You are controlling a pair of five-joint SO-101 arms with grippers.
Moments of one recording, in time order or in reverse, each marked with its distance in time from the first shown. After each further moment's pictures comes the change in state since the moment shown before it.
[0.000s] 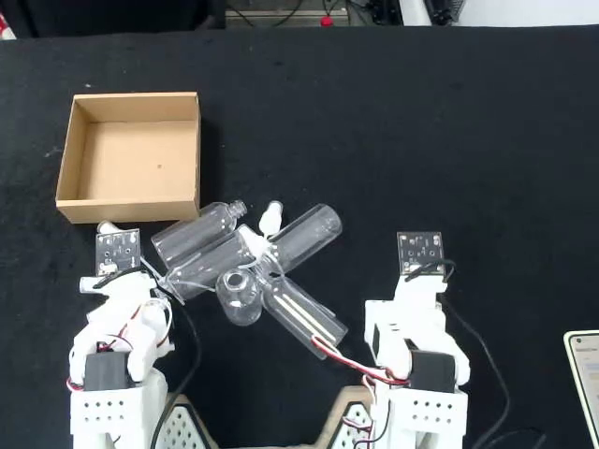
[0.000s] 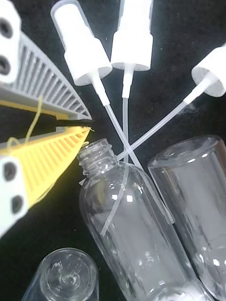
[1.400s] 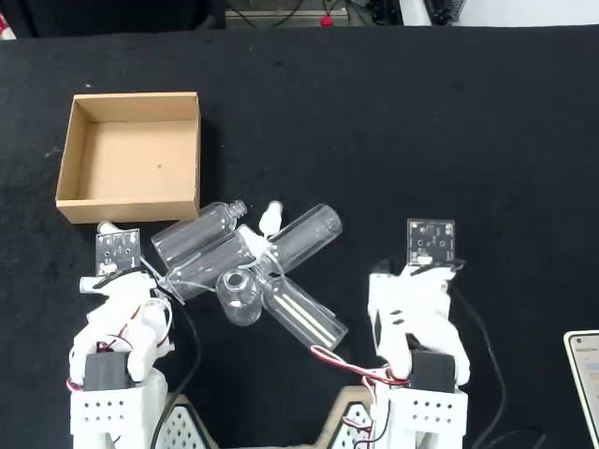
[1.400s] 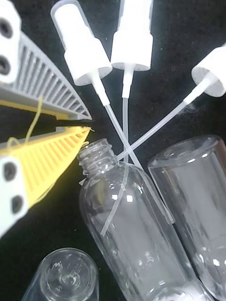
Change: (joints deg) left arm 0.0 0.0 0.0 0.0 0.1; right arm 0.0 0.0 0.0 -18.2 0.3
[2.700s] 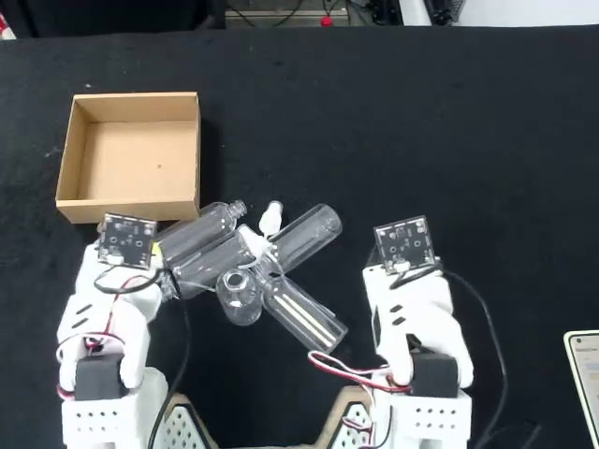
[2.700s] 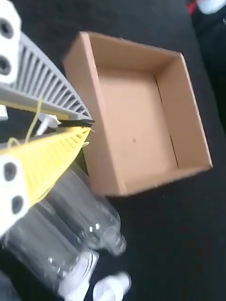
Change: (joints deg) left arm 0.7 -0.1 -10.1 -23.7 -20.5; right arm -3.3 0.0 -4.6 -2.3 15.8
